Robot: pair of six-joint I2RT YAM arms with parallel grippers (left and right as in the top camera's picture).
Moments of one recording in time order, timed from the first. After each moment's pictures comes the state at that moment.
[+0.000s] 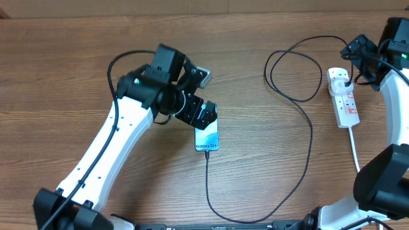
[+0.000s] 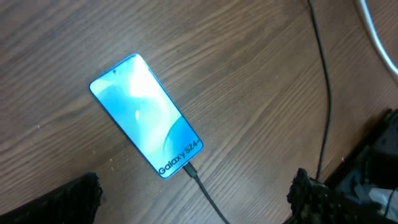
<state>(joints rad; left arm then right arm) -0.40 1.58 1.42 -1.00 0.40 0.05 -0.31 1.78 1.55 -0.72 0.04 0.54</state>
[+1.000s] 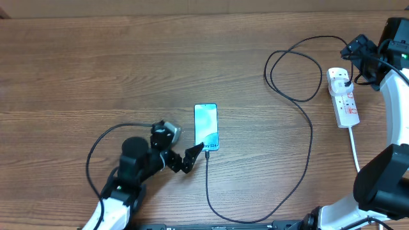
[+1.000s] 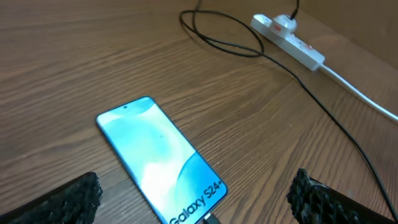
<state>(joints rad) -0.31 0.98 0.21 0.34 0.49 -0.11 -0.31 1.78 1.55 -0.72 0.04 0.54</state>
